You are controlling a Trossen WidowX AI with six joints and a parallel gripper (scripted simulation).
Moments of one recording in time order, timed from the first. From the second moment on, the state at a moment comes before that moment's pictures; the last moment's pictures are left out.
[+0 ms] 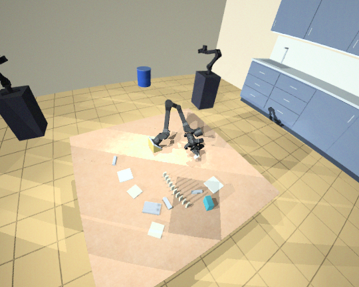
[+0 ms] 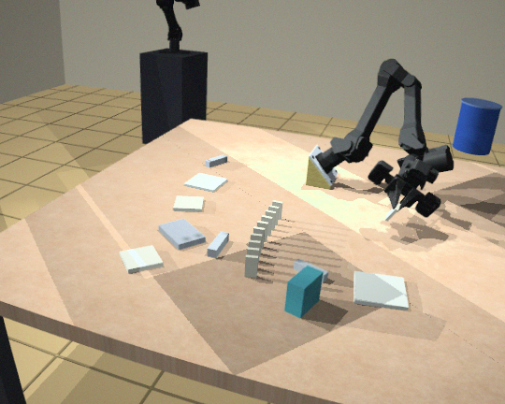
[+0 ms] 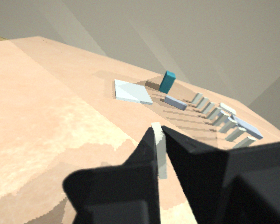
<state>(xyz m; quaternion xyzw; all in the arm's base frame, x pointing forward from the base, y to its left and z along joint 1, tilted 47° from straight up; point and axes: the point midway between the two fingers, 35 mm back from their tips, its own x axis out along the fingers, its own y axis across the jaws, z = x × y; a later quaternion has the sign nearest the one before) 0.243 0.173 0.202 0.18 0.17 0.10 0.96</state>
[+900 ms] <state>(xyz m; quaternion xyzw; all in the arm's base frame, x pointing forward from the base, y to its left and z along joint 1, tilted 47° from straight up) 0.203 0.145 0.214 0.40 0.03 0.06 0.91</state>
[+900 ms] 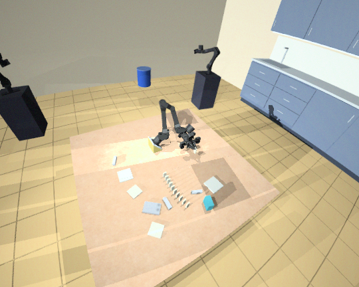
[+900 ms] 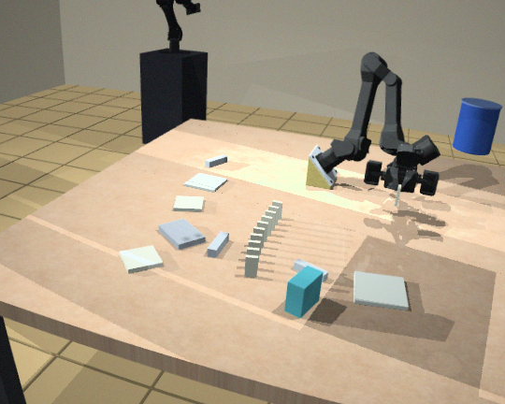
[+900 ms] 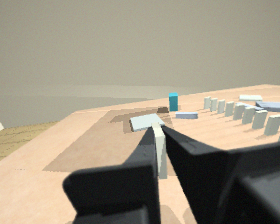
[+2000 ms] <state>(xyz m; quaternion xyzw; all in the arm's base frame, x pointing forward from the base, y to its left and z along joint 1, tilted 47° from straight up) 0.205 0.175 0.190 0.39 0.03 0.06 0.92</state>
